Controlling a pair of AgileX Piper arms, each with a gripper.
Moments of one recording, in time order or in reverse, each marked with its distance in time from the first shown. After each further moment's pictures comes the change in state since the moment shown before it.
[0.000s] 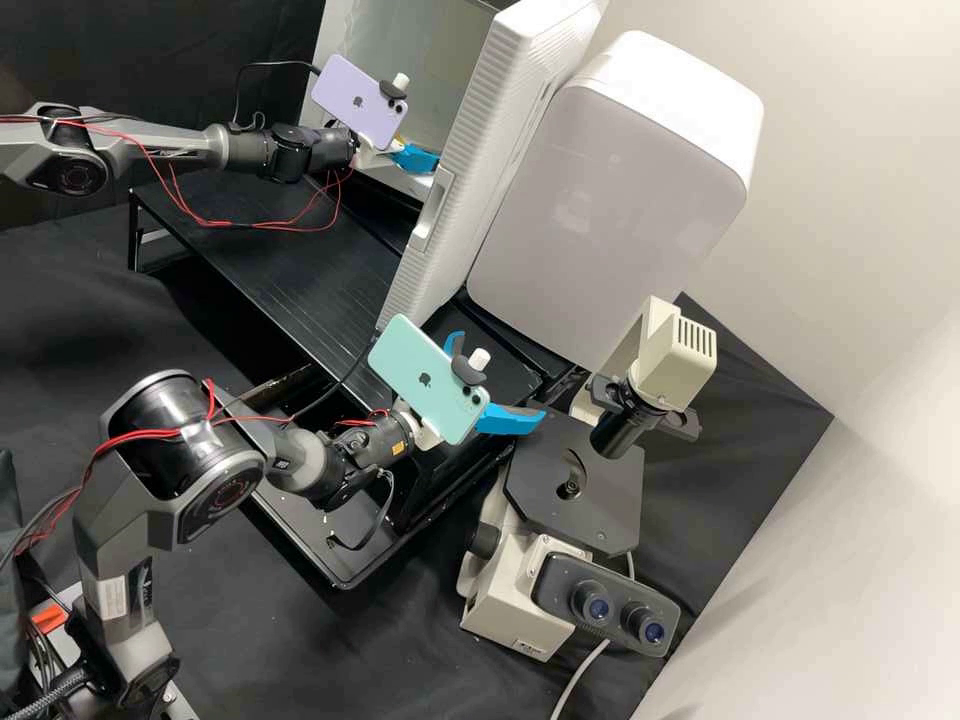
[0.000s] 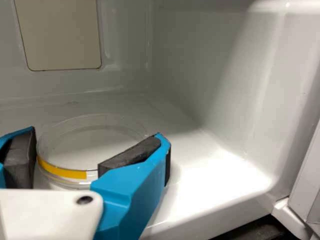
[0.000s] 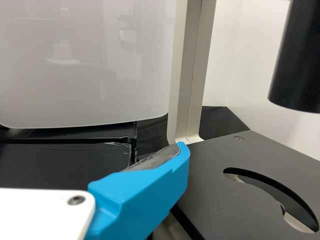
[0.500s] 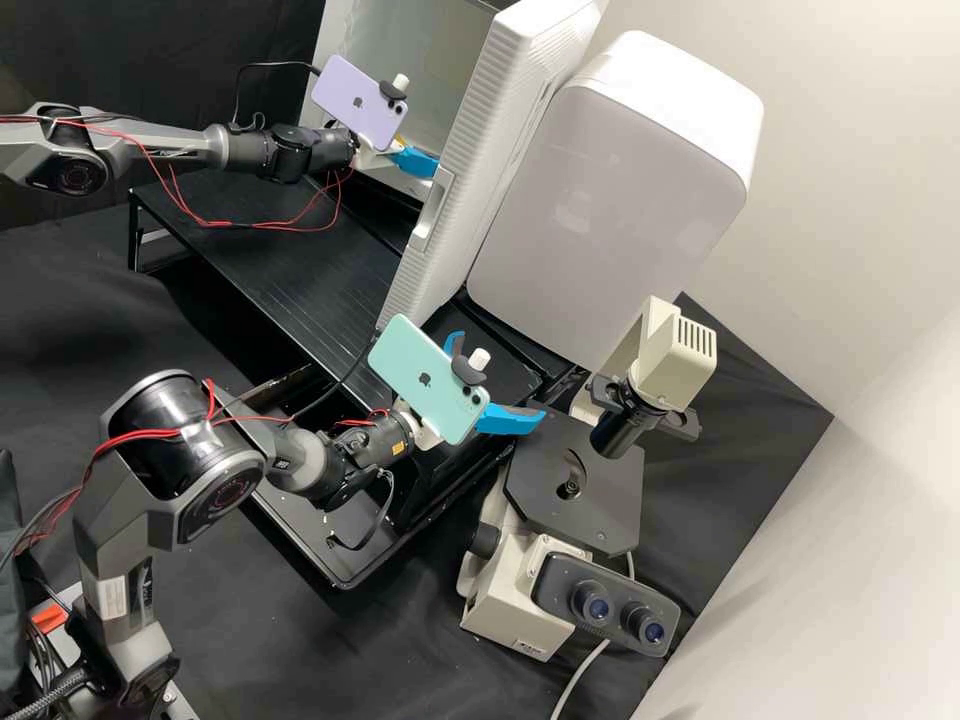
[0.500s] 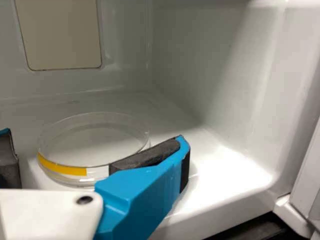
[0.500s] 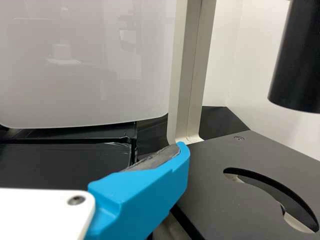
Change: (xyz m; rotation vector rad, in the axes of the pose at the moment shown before) left arm 0.000 -0.005 -0.002 0.013 0.005 -0.016; right arm 0.000 0.000 0.000 0.000 0.000 0.000
